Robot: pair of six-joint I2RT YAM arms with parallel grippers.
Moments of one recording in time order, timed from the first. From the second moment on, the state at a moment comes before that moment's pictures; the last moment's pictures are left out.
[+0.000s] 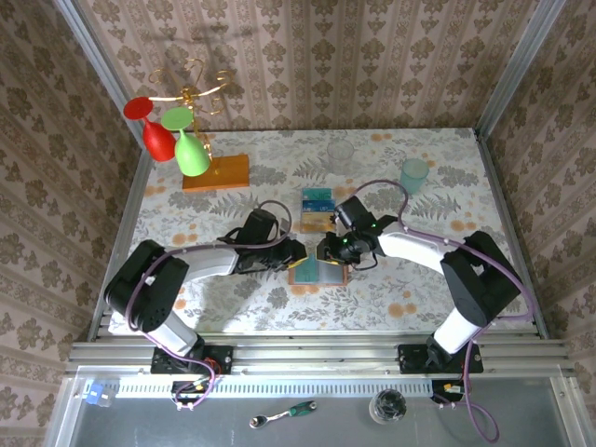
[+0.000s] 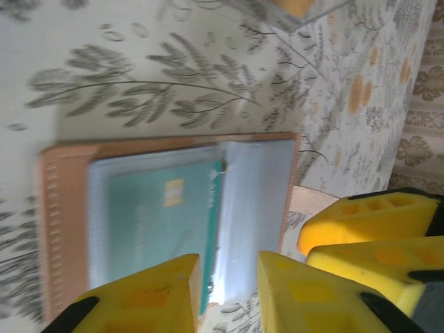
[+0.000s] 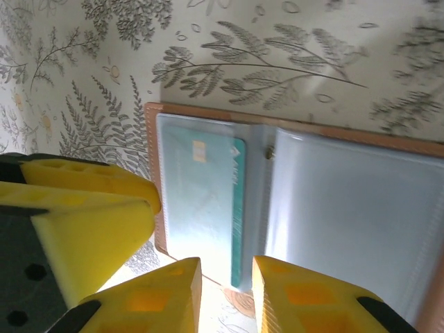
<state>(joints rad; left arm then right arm) -0.66 1.58 0.67 0.08 0.53 -0.98 0.60 1.65 0.95 -0.36 -0.40 0.75</state>
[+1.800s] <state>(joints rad) -0.63 1.58 0.62 0.02 0.50 -0.92 0.61 1.72 0.93 -0.25 -0.44 0.74</state>
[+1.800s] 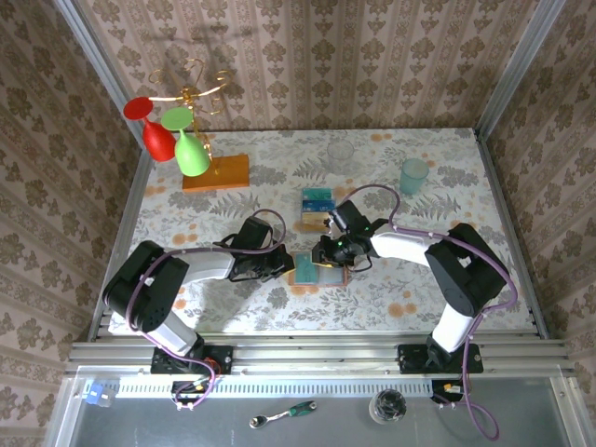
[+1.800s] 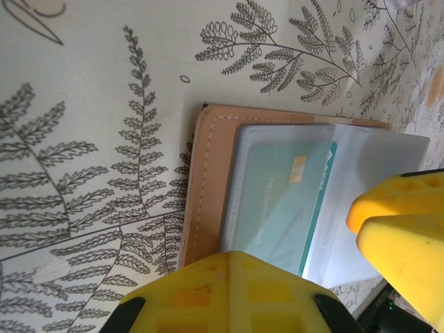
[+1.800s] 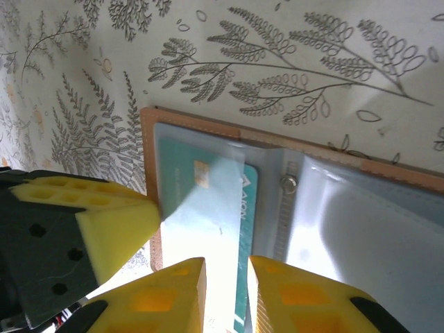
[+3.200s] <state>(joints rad) -0.63 1.59 0.60 0.06 0.50 -0.92 0.64 1.79 0.95 -0.25 -0.48 0.78</state>
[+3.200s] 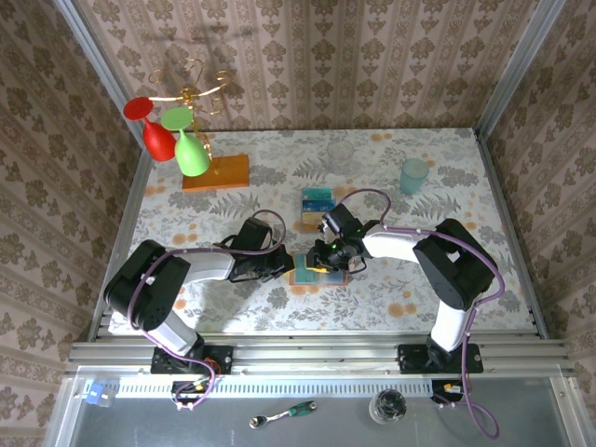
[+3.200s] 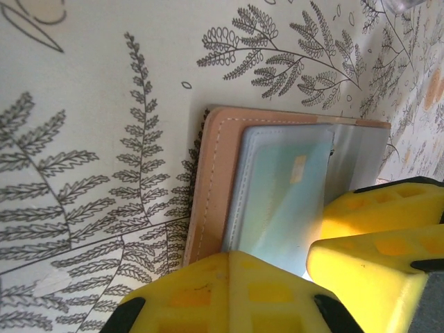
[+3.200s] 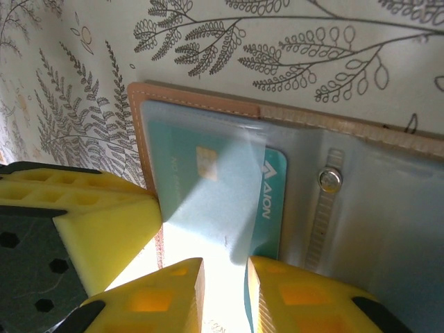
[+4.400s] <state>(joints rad) -0.65 1.59 0.67 -0.03 0.50 -0.91 0.63 1.73 0.98 -0.35 -0.40 0.73</state>
